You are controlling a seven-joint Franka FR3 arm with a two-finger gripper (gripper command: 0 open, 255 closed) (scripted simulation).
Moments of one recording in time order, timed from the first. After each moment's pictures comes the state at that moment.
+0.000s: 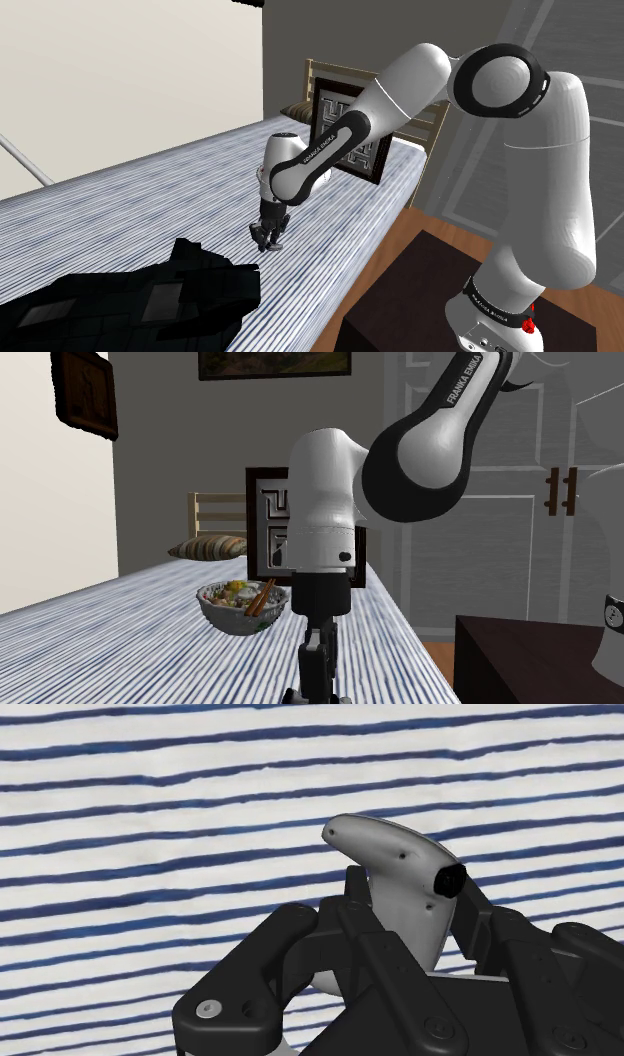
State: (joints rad) arm 0.17 0.46 0.27 -2.06 0.15 2.54 0.25
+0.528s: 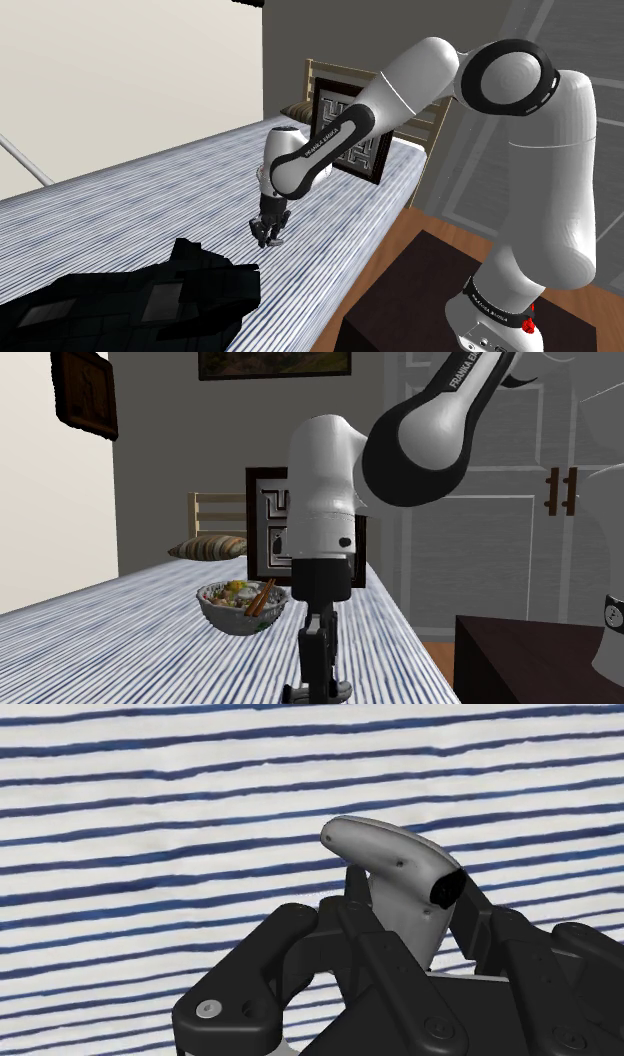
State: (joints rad) arm 0.17 0.43 0.27 -2.07 0.15 2.51 0.25
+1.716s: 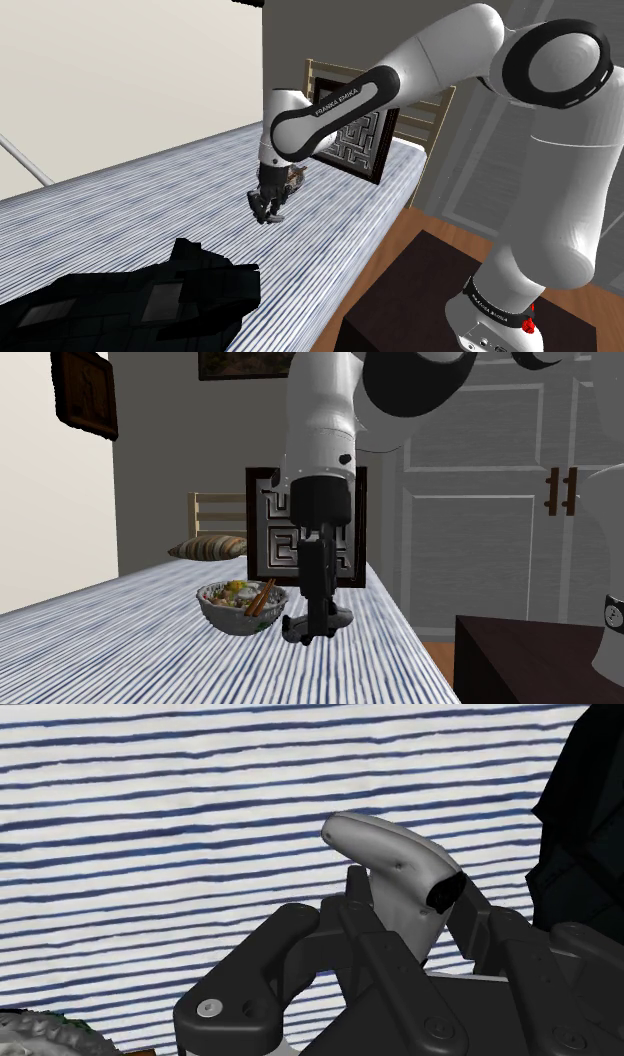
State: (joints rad) arm 0.15 0.26 0.29 -2.02 0.17 2.31 0.27
